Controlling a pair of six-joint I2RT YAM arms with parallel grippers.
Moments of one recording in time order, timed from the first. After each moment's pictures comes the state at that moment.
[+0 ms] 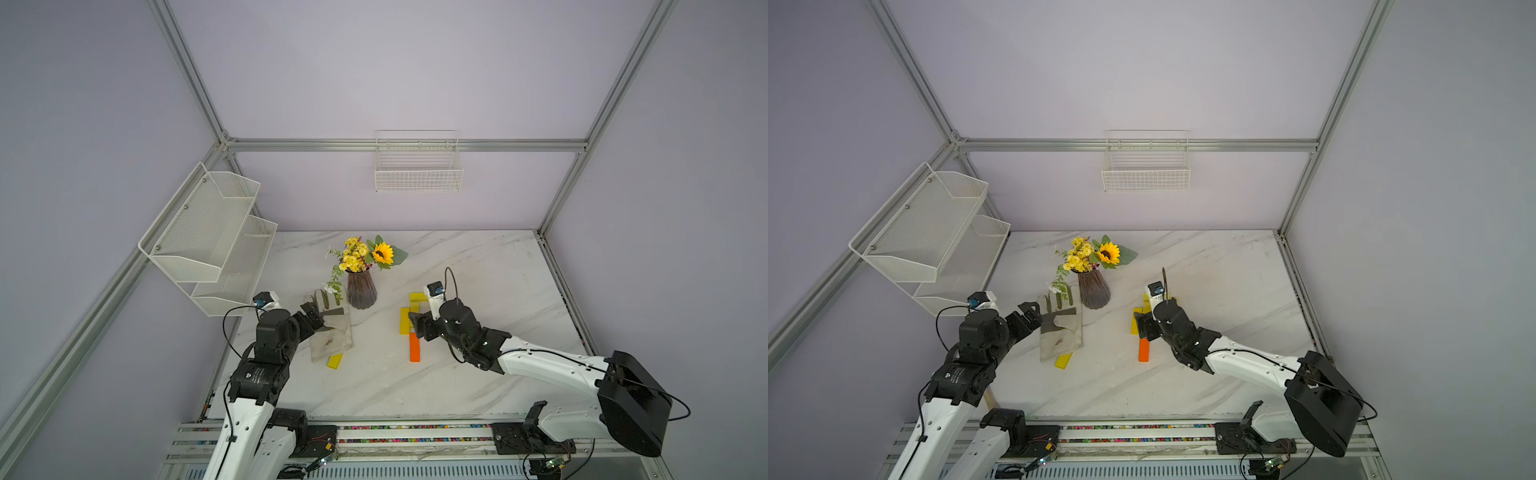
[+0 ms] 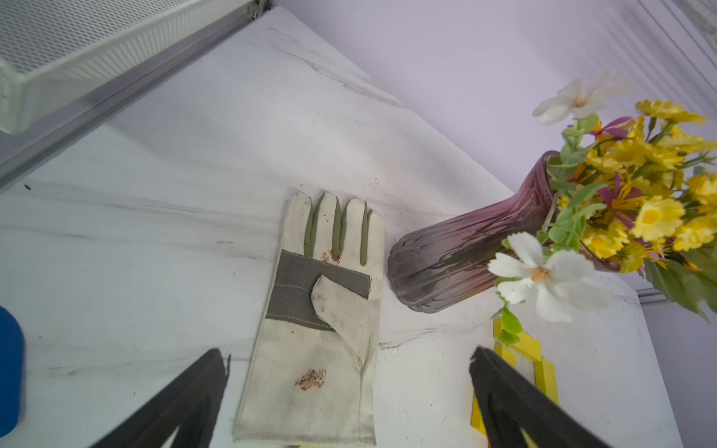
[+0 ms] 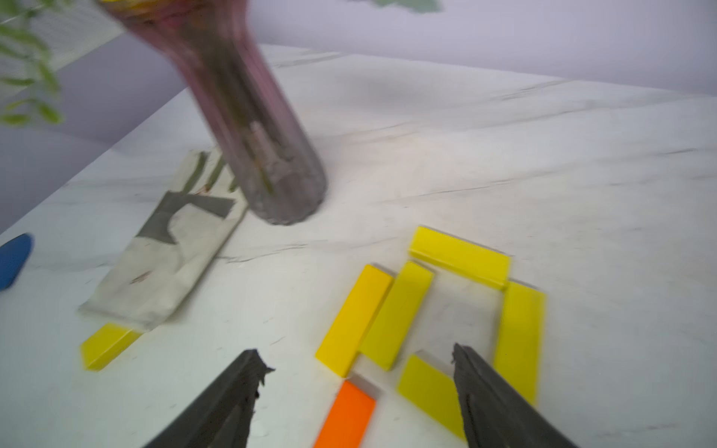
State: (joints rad) left arm -0.10 0.60 0.66 -0.58 -0.18 -0.65; right arm 0.74 1.31 0.67 0.15 0.26 0.26
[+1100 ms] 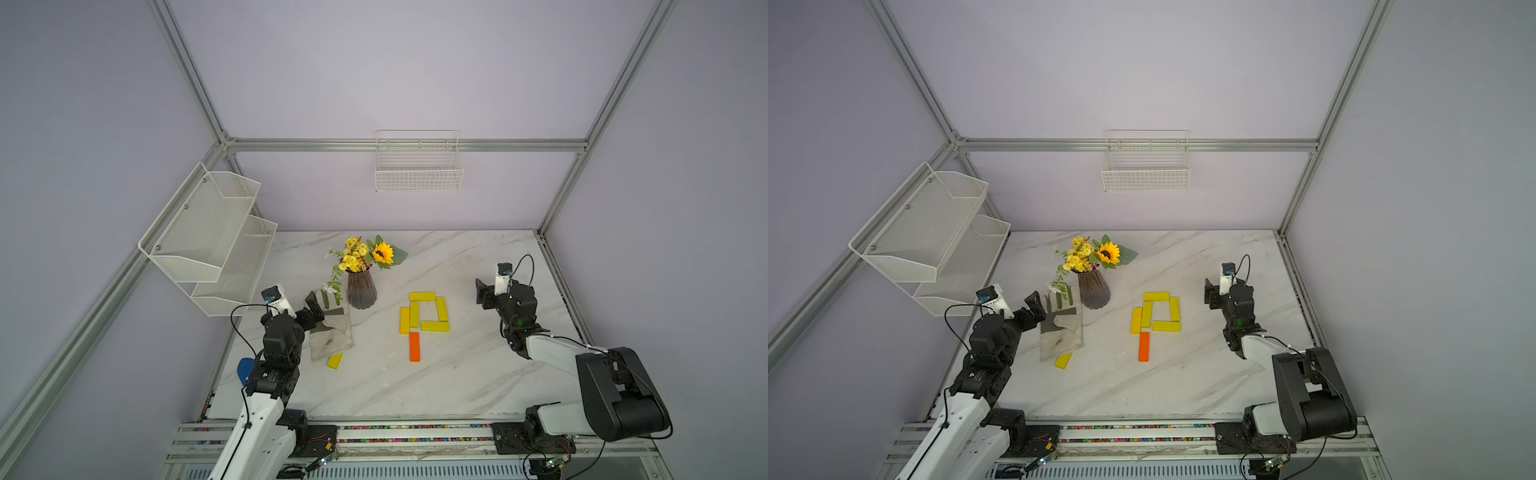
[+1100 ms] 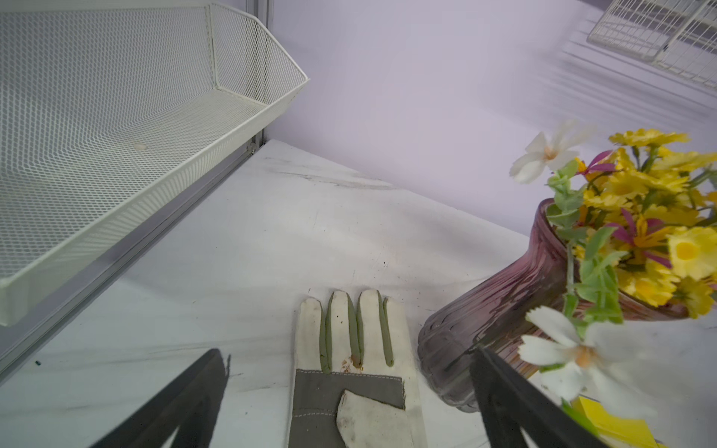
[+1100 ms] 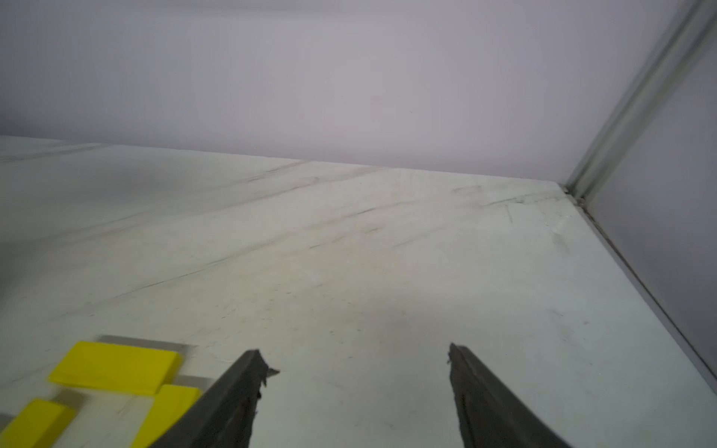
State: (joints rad) left arm -0.09 0.62 0.41 -0.02 -0.28 -0.34; right arm 0.22 1.36 0.53 0.58 0.05 0.02
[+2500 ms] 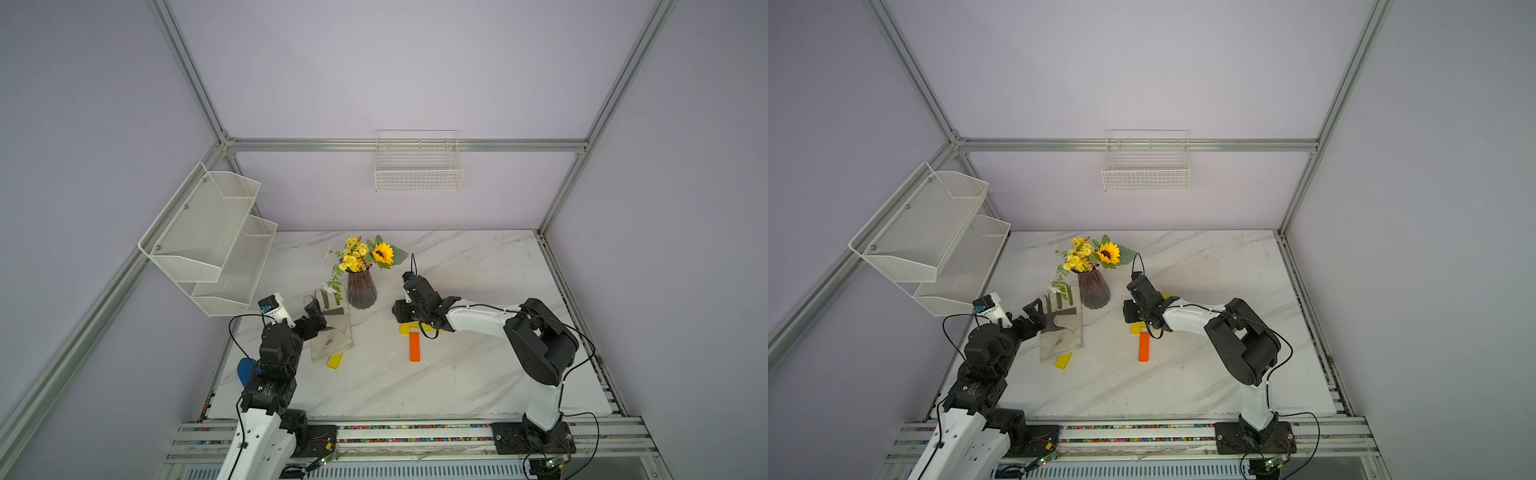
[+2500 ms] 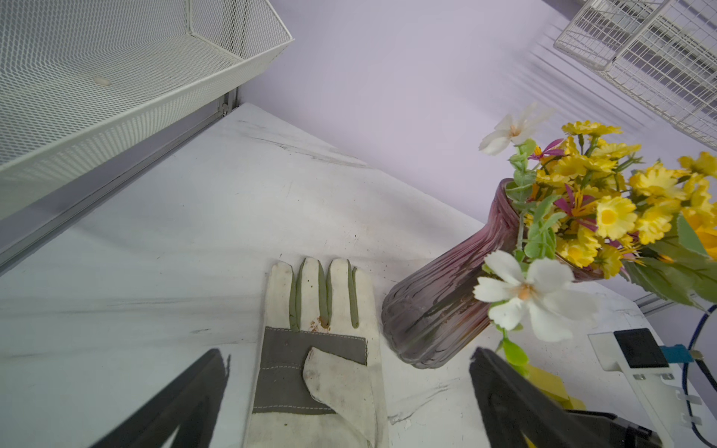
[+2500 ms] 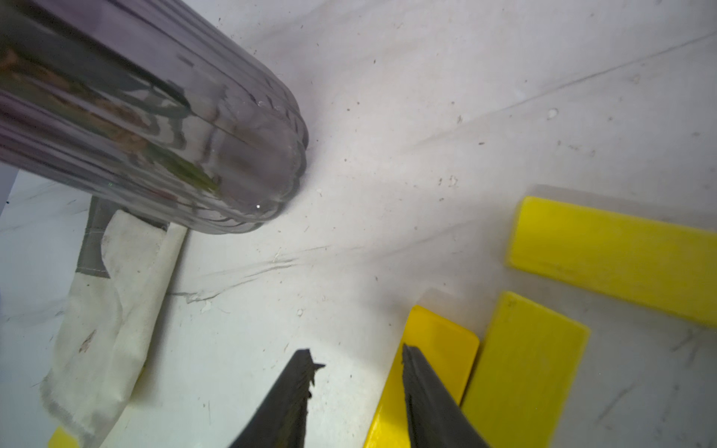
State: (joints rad) left arm -0.09 0.52 0.40 -0.17 -0.18 -0.47; right arm 0.72 1.91 1.15 -0.04 -0.02 0.52
